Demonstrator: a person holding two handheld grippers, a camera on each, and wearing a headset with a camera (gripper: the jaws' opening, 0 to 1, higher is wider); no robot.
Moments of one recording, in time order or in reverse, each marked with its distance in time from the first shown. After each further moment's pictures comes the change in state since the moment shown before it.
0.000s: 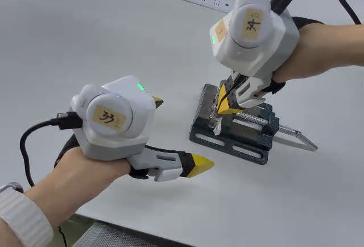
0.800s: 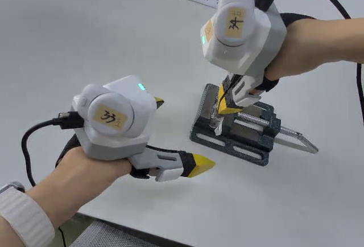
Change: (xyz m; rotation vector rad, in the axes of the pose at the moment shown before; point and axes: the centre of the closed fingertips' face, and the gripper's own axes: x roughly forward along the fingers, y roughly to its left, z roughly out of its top) left arm 0.000 0.003 -0.004 -0.018 -0.008 0.004; right arm 0.004 -0.004 0.002 0.022 0.078 0.035
